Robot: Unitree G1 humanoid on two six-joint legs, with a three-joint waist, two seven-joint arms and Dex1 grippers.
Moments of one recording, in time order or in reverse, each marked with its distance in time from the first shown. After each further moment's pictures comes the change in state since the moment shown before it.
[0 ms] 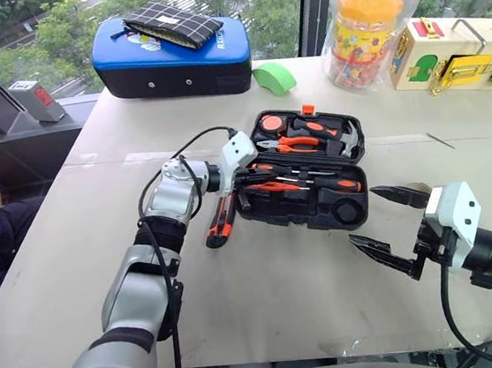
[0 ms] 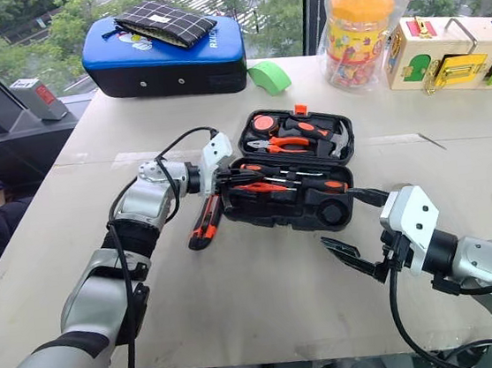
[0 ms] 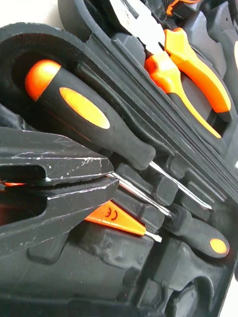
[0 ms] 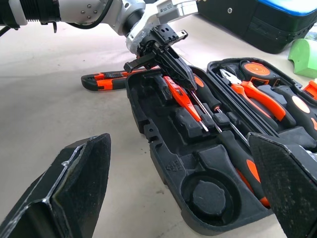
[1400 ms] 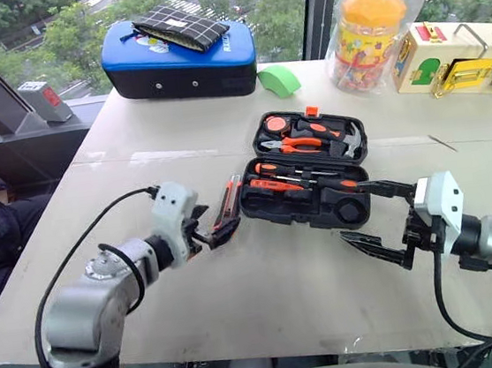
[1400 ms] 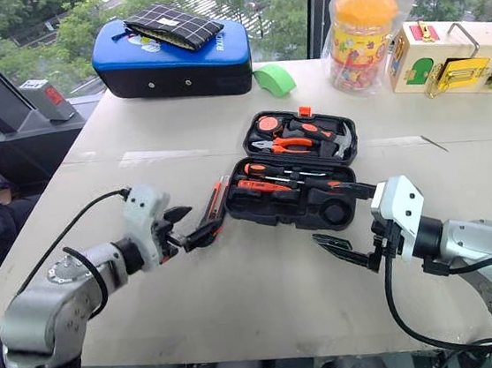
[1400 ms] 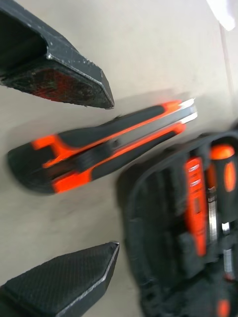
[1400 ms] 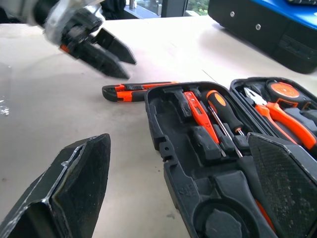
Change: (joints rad) left arm 0.758 0.142 0.362 -1.277 -0.362 0.917 0.729; right arm -0.150 -0.007 0.079 0.134 0.000 -0.034 0.119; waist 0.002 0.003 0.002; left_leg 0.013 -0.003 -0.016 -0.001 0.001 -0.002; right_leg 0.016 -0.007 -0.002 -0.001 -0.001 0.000
